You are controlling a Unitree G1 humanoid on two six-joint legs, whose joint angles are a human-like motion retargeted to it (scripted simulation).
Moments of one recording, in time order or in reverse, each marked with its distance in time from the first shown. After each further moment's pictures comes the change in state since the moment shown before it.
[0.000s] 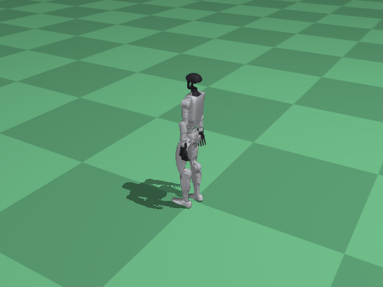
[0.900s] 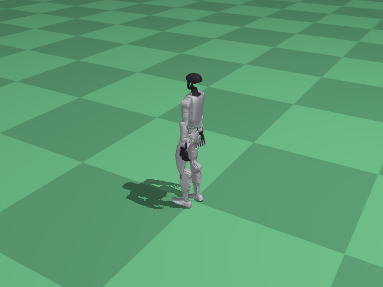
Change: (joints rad) left arm 0.006 -0.002 0.001 -0.003 -0.001 0.001 -0.003; right arm 0.000 0.003 0.005 -0.002 -0.007 -0.002 0.002; waist 0.002 -0.001 -0.007; left_leg -0.005 -0.001 -0.005 0.000 0.004 -0.003; right_leg 0.001 0.001 -0.005 -0.002 -0.004 0.000
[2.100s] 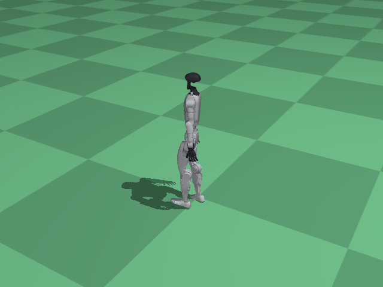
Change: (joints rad) left arm -0.007 0.020 0.011 0.020 -0.010 -0.001 0.041; right arm 0.010 -0.045 -0.027 -0.017 0.006 -0.046 -0.023; waist 0.111 -0.018 0.031; left_leg -0.060 -0.046 -0.139 0.016 0.044 -0.001; right_leg 0.076 -0.028 -0.173 -0.032 -0.040 0.023
